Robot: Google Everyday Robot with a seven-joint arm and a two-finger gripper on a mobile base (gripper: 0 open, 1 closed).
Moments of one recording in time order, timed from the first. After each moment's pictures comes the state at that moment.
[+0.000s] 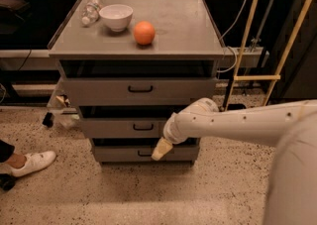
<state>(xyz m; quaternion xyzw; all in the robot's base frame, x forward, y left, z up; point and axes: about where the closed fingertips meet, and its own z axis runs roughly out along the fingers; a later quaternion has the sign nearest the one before) 0.615 -0.037 0.540 -0.53 0.81 0.03 0.26</state>
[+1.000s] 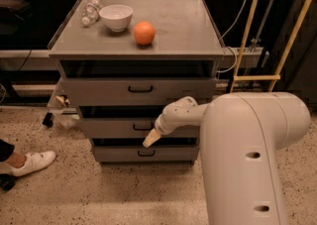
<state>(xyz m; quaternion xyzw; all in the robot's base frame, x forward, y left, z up) 0.716 -0.006 0.443 -0.44 0.86 0.06 0.25</state>
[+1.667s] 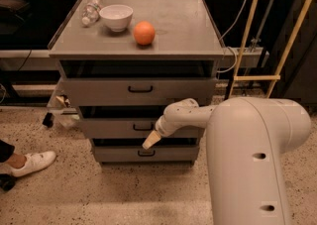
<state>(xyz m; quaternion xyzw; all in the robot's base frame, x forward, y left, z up) 0.709 -0.008 0.429 -0.43 0.87 0.09 0.23</state>
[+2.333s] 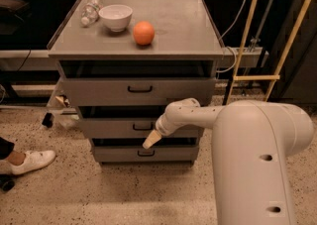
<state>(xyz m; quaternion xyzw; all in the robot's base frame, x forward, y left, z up) 0.713 -0.003 0.433 -0.45 0.86 0.10 0.24</state>
